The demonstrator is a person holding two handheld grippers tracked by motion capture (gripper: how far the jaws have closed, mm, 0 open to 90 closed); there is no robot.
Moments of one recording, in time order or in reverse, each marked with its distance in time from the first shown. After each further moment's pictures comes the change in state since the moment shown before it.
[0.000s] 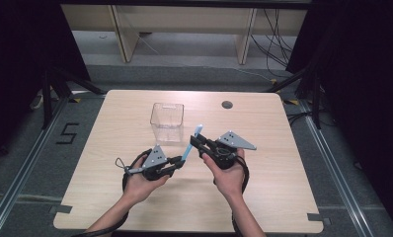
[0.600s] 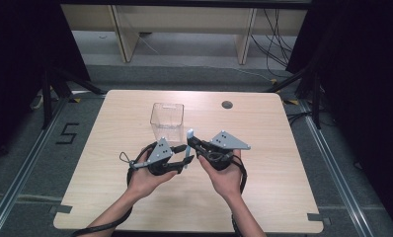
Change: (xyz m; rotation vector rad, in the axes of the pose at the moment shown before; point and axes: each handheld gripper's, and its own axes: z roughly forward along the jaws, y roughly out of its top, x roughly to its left) left arm -0.006 0.034 0.006 -0.087 0.014 0.032; right arm 0.017 0.008 0.002 0.043 0.018 -0.135
